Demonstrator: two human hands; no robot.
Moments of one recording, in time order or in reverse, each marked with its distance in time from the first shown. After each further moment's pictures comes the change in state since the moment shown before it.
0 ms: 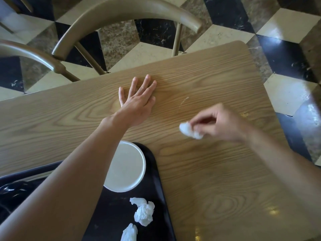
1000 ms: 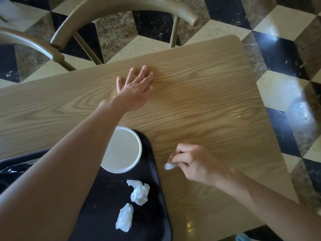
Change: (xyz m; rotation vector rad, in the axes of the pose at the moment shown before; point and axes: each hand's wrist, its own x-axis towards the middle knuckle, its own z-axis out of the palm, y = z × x) left_hand 0.001 0.006 -0.012 0.092 -0.100 -0.047; right_hand -0.072 0.025 0.110 -0.325 0.020 -0.424
